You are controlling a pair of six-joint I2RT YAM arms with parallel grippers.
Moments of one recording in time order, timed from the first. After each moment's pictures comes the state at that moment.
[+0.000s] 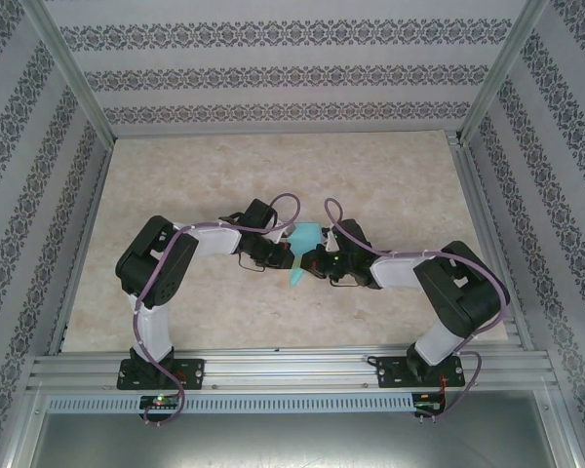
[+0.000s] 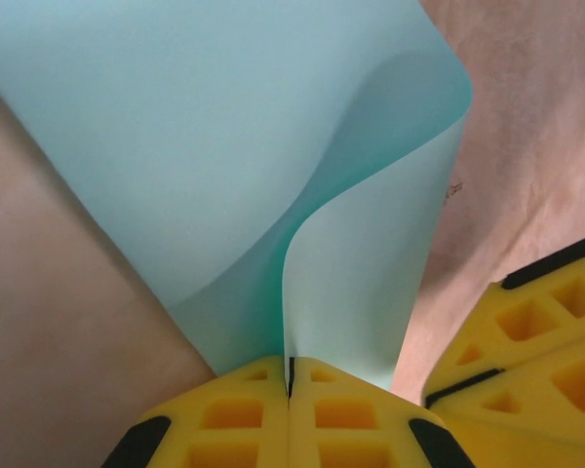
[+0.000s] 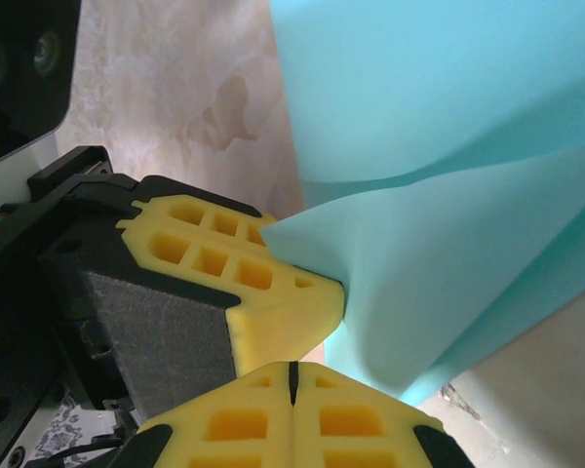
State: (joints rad) left arm -0.53 1.94 1.07 -0.26 0.61 -0.34; right arm 0.56 1.64 0.60 0.29 -0.54 1.00
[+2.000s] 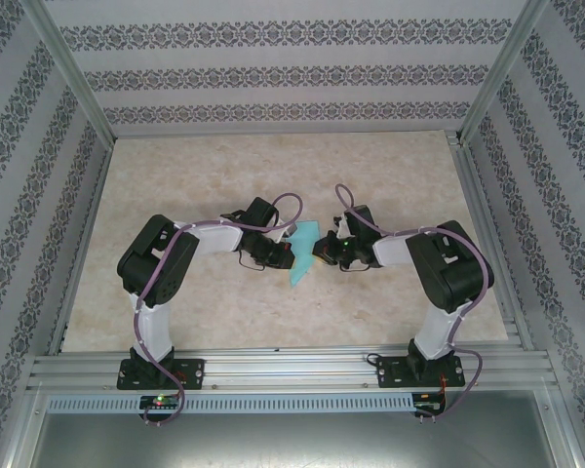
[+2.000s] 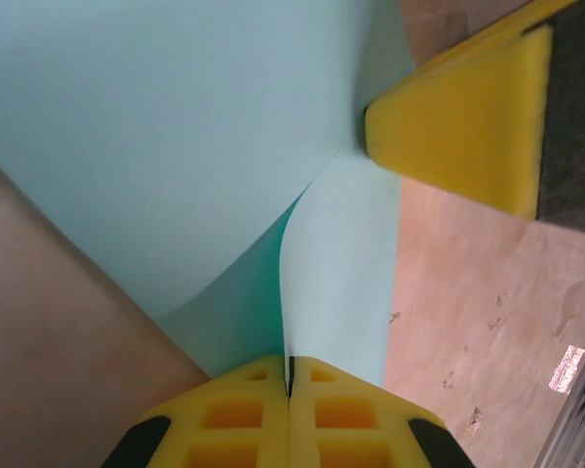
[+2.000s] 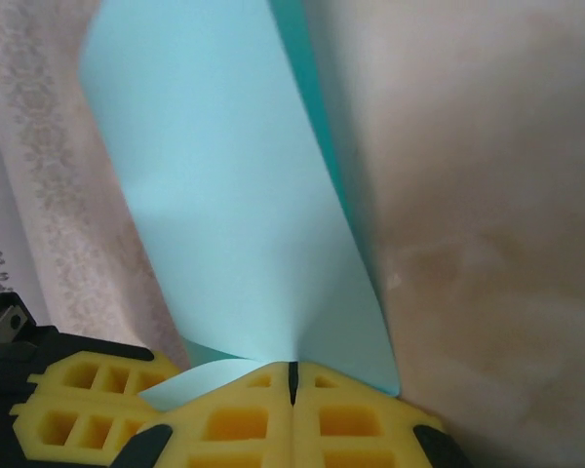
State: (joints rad) left arm -0.53 1.95 1.11 -0.32 0.61 -0.29; right arm 0.38 1.80 0.73 0.18 -0.62 0.88
